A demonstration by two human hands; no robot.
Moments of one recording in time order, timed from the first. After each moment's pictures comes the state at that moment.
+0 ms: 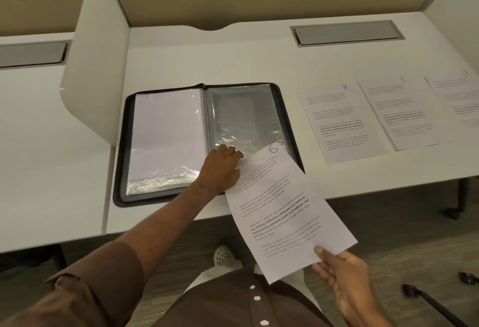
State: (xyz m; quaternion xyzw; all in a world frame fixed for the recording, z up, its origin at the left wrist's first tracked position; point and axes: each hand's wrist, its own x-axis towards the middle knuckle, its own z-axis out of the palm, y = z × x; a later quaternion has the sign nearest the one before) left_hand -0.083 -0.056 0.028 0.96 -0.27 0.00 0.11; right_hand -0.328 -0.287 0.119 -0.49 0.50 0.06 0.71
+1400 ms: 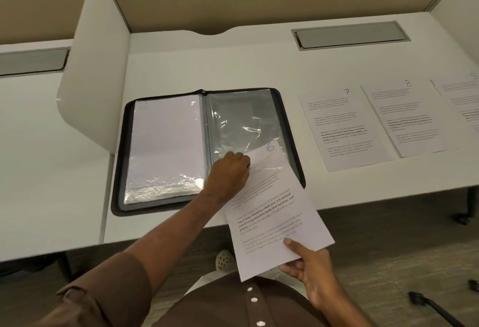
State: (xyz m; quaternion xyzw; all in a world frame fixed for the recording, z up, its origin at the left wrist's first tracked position) left_hand -0.084 -0.084 0.033 0.95 -0.25 0.07 0.16; right_hand -0.294 -0.265 0.075 -0.49 0.43 0.12 0.75
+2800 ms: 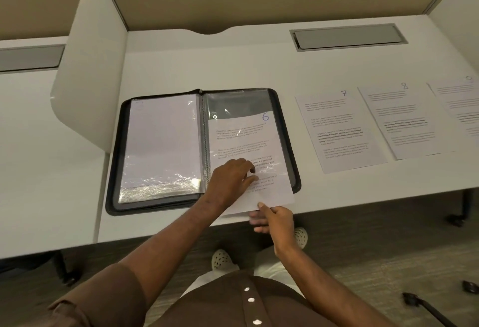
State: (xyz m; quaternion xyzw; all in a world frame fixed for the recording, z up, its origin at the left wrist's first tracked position) left_hand -0.102 -0.095 0.046 0.94 -0.24 0.01 0.25; right_hand -0.211 -0.232 0.038 -0.64 0.37 0.13 0.66
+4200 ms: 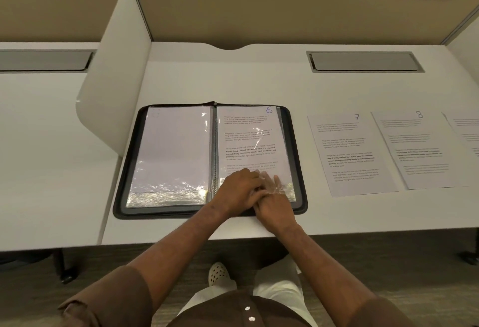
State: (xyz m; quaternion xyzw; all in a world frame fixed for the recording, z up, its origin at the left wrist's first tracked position) left_hand -0.083 -0.095 0.040 0.92 -0.30 0.00 0.24; right_hand -0.120 -0.250 0.000 -0.98 -0.18 0.05 0.08
